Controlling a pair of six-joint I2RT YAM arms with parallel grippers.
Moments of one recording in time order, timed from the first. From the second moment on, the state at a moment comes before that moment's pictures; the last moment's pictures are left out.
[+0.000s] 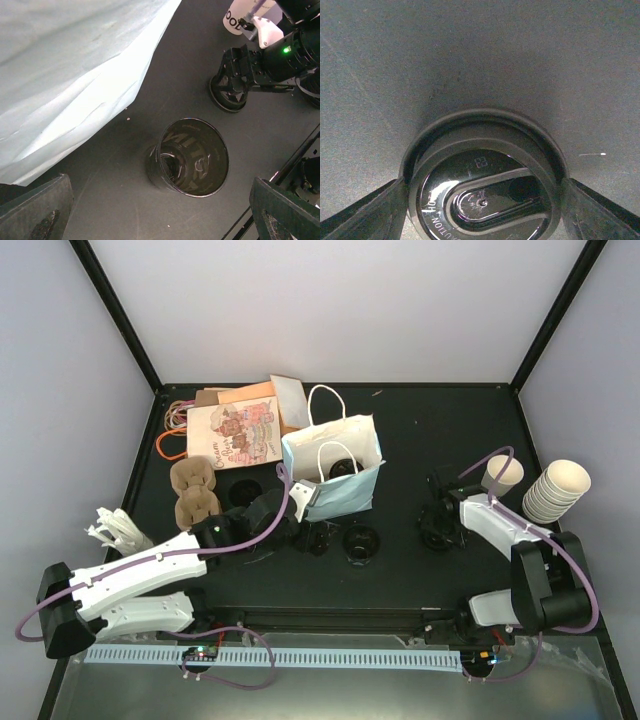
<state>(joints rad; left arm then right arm) -1.03 1.03 0.81 -0.42 -0.09 -0.55 0.26 1.37 0.69 -0.73 0.11 0.68</state>
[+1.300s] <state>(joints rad) -1.01 1.04 0.81 -0.42 -0.07 -0.55 0.26 1.17 0.74 -0.83 0.06 0.64</state>
